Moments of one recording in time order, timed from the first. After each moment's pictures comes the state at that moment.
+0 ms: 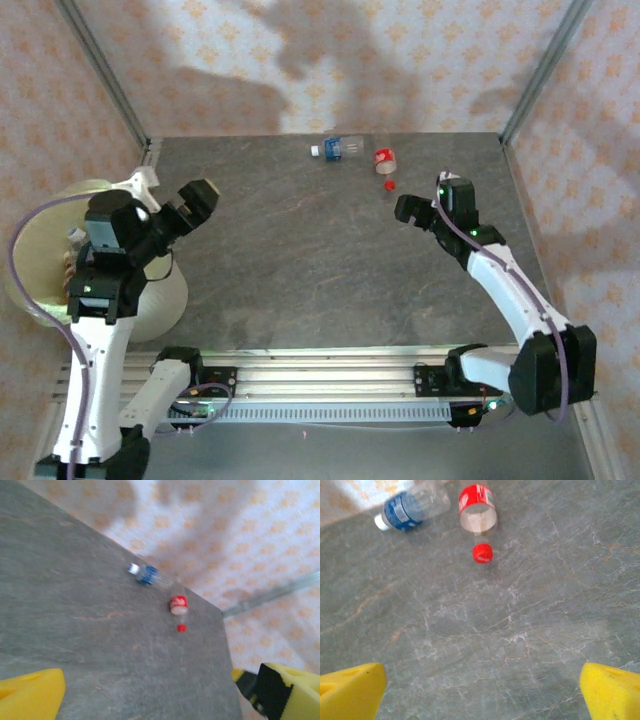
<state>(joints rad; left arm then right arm) -0.03 0.81 1.21 -0.76 0.29 -0.73 0.19 1.22 0.93 -0.40 -0.04 0.36</state>
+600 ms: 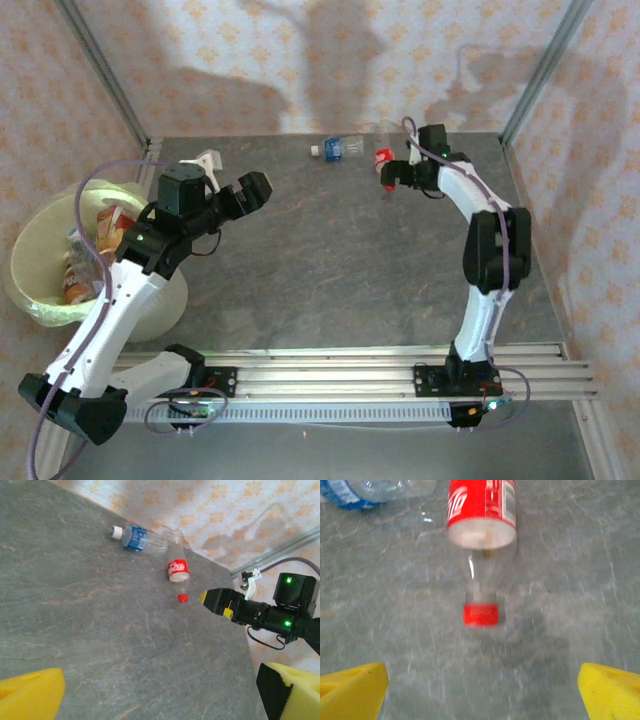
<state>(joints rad) -0.33 1.05 1.23 -0.65 0.10 -0.73 0.12 2.01 1.66 -0.60 -0.17 0.16</state>
